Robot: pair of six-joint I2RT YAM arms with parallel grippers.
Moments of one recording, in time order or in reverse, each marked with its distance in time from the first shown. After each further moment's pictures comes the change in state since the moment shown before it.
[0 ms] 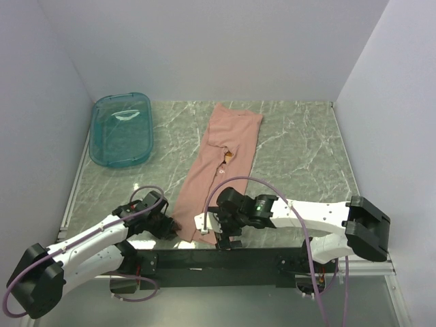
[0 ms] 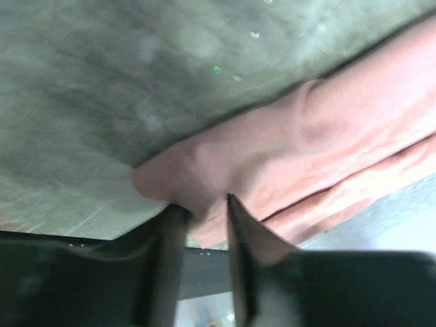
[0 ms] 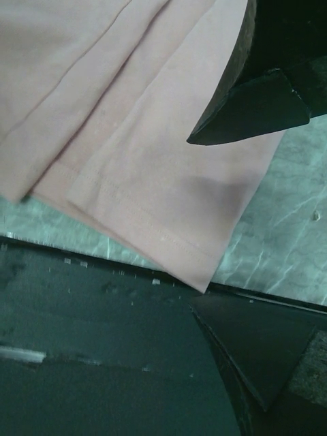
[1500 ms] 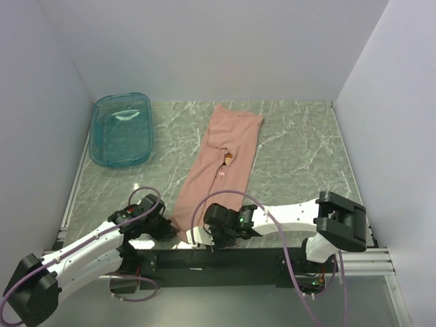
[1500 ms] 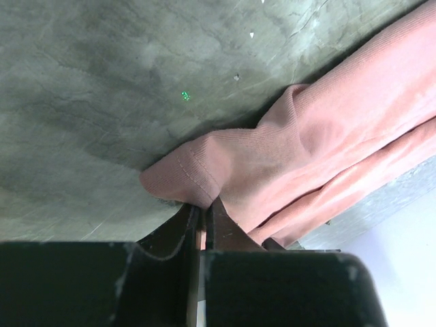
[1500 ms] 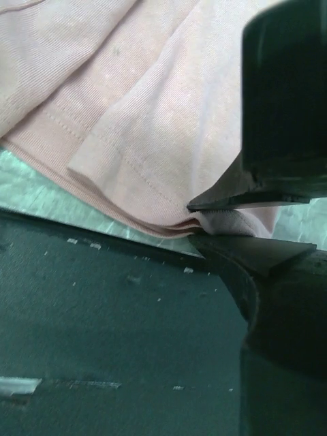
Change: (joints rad) left arm -0.002 -0.106 -0.062 0.024 -0.013 0.034; right arm 0.148 0.191 0.009 0.056 0.150 0.063
